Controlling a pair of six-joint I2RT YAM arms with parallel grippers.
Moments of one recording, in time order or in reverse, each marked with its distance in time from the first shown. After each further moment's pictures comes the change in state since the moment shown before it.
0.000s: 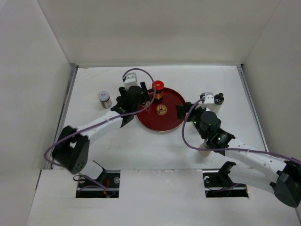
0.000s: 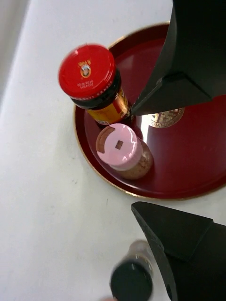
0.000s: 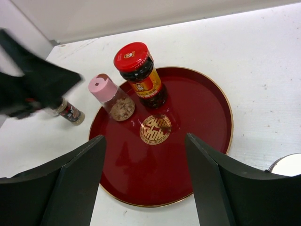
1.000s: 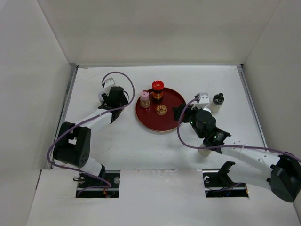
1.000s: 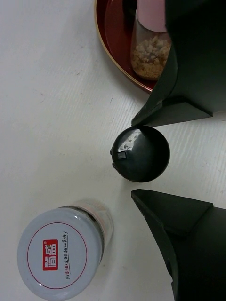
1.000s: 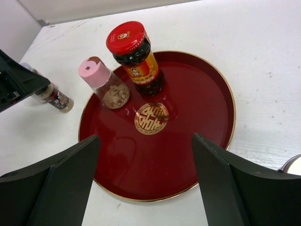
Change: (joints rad) left arm 0.294 -0.008 -0.133 -0.044 0.080 -0.045; right arm 0.001 0.079 0.000 0.007 -0.020 -0.001
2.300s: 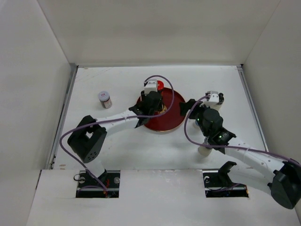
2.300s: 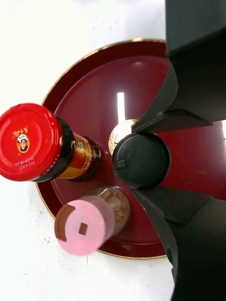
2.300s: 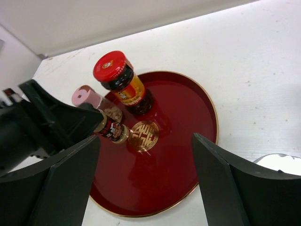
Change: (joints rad) left arm -0.460 0.143 0.208 0.025 -0.089 0.056; right arm -0.091 -0.063 -0.018 0.013 -0.008 0.056
